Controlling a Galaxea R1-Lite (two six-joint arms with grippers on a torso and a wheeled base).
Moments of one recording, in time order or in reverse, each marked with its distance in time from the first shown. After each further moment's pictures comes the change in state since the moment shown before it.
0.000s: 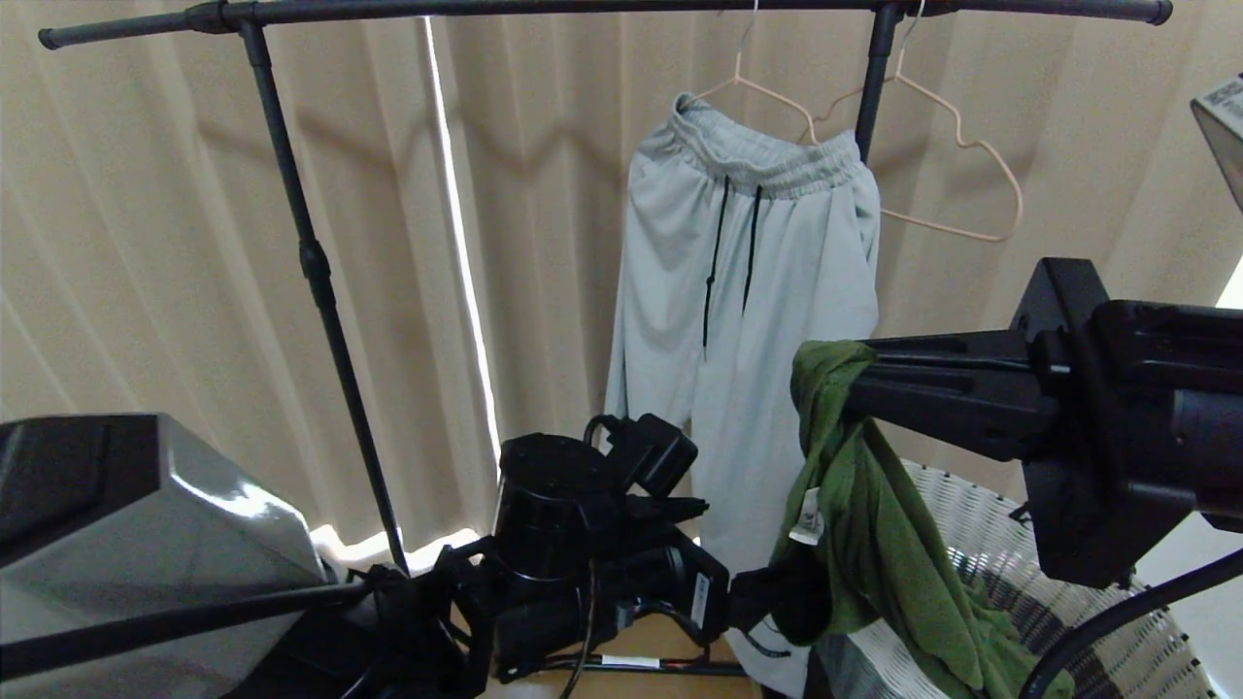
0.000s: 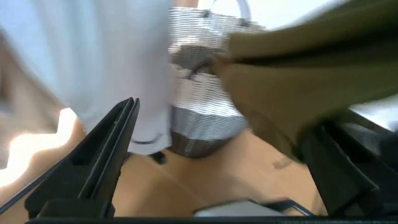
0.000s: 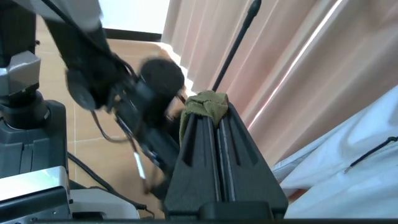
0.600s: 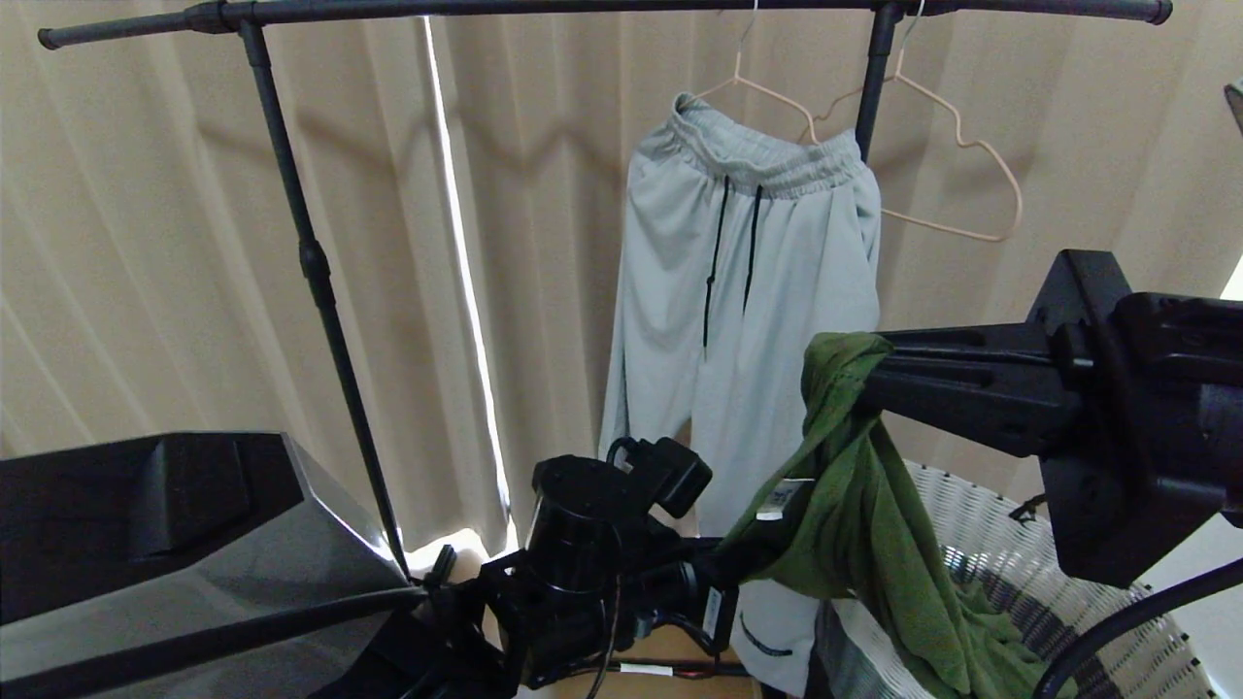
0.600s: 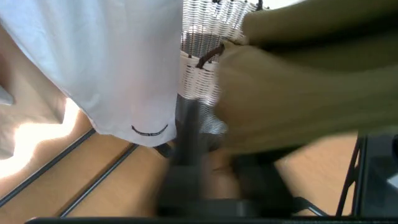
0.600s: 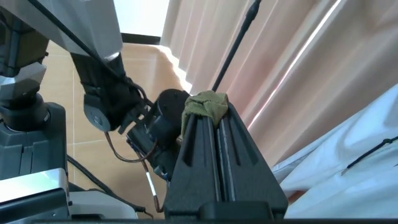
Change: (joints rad) left arm -0.007 0.078 -0.014 -0.030 0.019 0.013; right arm -0.003 -0.014 0.001 -0.001 -0.002 0.000
